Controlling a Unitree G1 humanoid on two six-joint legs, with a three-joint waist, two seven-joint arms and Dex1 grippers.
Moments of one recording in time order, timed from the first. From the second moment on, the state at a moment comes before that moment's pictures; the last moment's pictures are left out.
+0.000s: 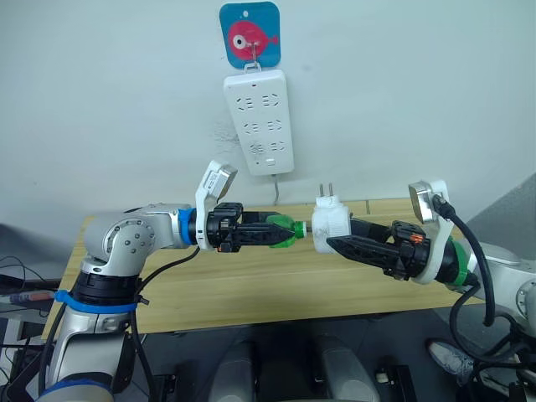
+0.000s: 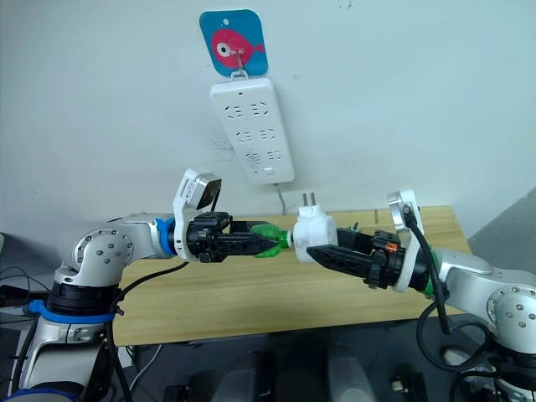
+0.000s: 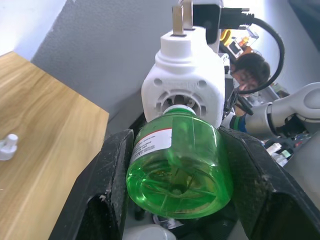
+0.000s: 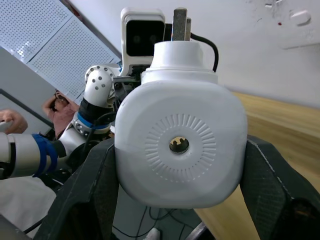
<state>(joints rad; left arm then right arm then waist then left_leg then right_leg) -0.60 0.61 0.01 -0.12 -1.00 1.13 -1.11 -0.25 -0.68 -0.24 -0.55 1.51 1.08 0.39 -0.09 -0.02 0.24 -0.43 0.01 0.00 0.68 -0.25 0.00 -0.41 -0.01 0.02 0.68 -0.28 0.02</state>
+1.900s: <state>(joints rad) -0.56 0.64 -0.04 -0.16 -0.94 1.08 -1.20 -0.22 -0.79 -0.14 -0.55 1.55 0.98 0.43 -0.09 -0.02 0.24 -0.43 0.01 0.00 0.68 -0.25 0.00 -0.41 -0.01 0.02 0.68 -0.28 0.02</state>
